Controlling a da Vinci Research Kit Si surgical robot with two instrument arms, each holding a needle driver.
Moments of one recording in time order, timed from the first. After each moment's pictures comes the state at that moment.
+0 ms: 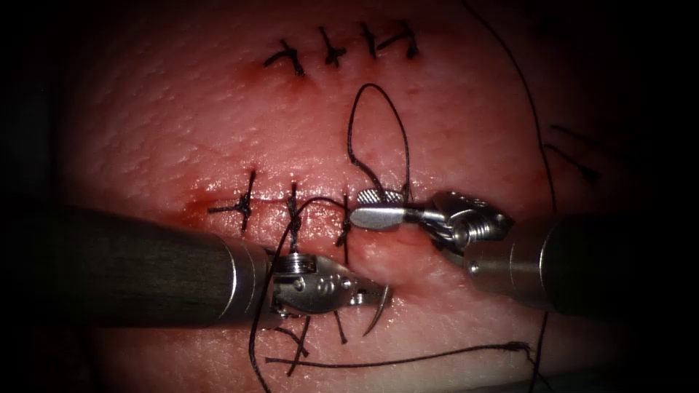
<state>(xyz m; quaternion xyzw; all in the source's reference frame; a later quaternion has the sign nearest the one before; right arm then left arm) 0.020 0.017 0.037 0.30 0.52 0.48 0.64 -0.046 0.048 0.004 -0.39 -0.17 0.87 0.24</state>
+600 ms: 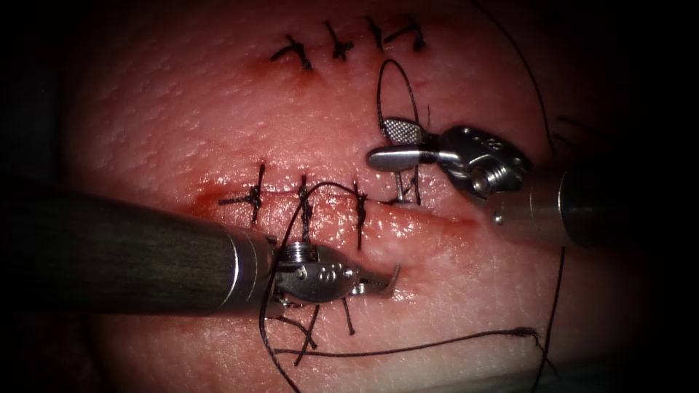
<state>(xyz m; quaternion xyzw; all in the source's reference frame) 0.019 0.023 0.037 0.15 0.52 0.43 0.72 -0.046 0.047 0.004 -0.38 -0.17 0.87 0.24</state>
